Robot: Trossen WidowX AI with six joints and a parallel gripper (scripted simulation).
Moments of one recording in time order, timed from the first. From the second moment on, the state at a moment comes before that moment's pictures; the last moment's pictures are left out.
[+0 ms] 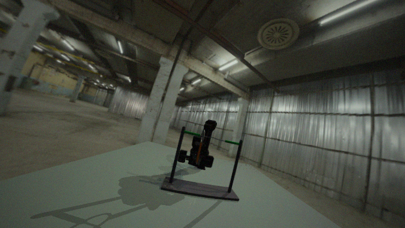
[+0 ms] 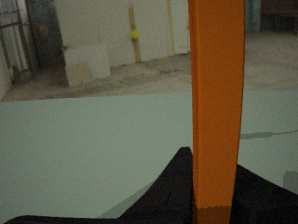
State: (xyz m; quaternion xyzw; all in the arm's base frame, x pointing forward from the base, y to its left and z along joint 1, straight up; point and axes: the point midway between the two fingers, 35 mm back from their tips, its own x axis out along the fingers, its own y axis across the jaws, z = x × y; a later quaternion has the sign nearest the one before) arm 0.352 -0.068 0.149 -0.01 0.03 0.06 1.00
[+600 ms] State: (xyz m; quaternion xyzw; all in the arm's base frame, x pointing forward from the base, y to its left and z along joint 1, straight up) arm 0.350 -0.044 0.149 0.02 0.03 0.02 1.00
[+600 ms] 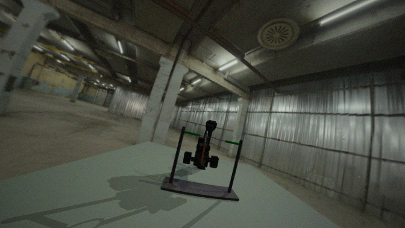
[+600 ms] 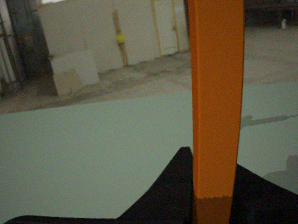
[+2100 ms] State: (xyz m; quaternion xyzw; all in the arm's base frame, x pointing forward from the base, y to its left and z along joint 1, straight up) arm 0.330 -0.021 0.153 -0.05 0.11 0.10 0.99
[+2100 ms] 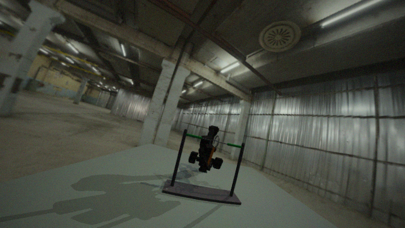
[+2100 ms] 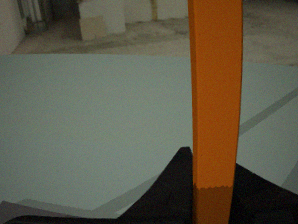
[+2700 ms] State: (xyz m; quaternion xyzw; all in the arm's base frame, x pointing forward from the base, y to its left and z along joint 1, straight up) arm 0.327 -0.007 0.152 -0.06 0.11 0.12 0.98
